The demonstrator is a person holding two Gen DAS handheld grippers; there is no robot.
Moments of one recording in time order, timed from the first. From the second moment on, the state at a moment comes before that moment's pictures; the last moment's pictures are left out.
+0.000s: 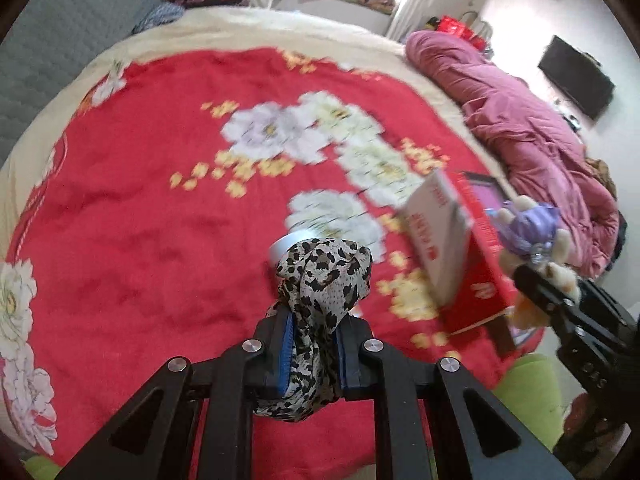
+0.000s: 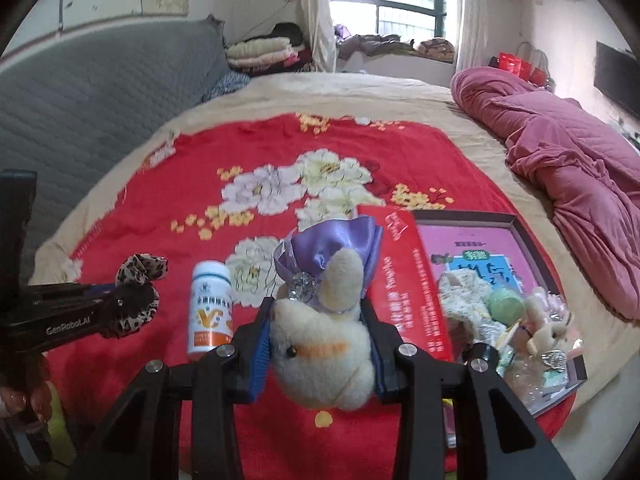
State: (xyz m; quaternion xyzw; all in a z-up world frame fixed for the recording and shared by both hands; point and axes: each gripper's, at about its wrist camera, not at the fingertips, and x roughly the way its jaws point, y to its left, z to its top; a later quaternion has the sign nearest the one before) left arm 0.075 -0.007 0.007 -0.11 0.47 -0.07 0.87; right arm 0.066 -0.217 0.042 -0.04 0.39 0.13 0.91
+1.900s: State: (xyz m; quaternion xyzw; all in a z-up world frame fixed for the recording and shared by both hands) left arm 0.156 -0.330 0.002 0.02 0.51 -0.25 0.82; right arm 0.077 -0.517 0.053 0.08 0.37 -0.07 0.92
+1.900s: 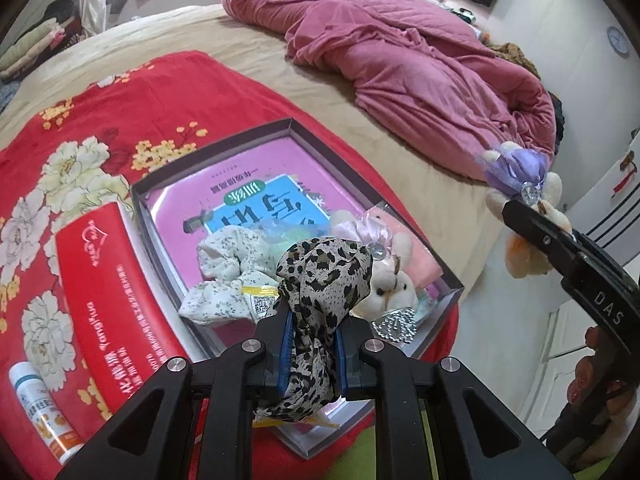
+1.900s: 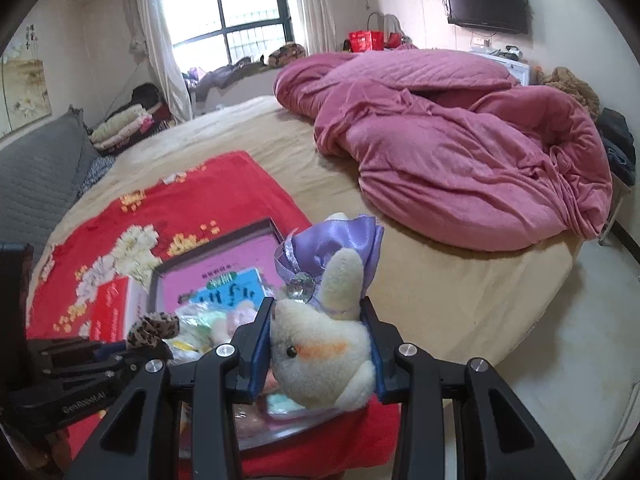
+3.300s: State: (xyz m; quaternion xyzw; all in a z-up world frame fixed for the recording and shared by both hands) left arm 0.188 -0.333 -0.040 -0.01 0.54 -0.24 0.81; right arm 0.172 -0.510 -0.044 0.04 0.48 0.04 0.88
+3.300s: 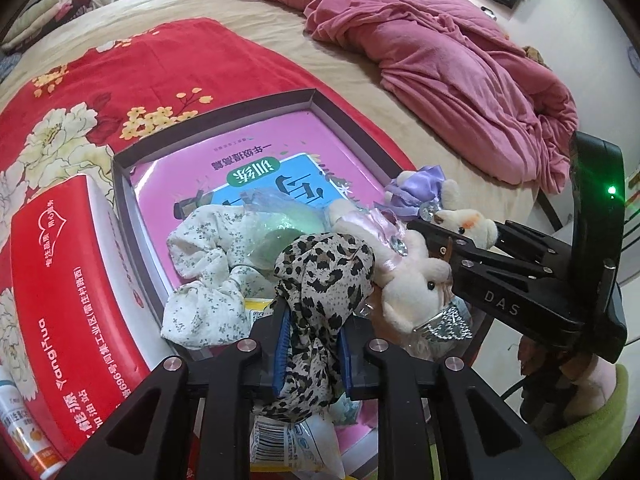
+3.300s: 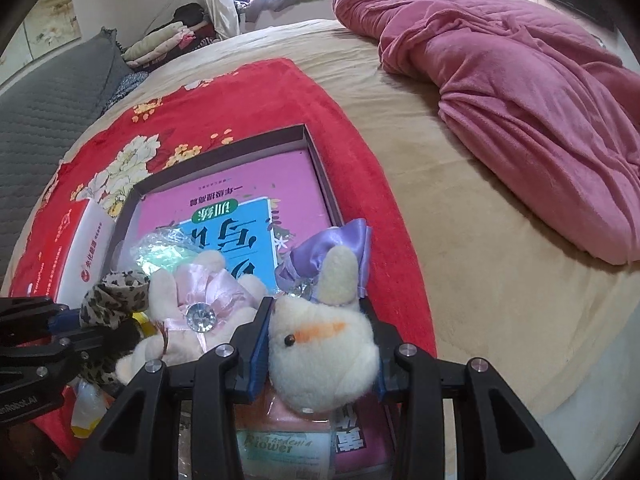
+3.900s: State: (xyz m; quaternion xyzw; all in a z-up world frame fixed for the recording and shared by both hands) left arm 0.189 -0.337 -0.042 -0.01 0.54 -0.24 0.81; right arm 0.138 -0.524 -0.021 0.06 0.44 0.03 0.89
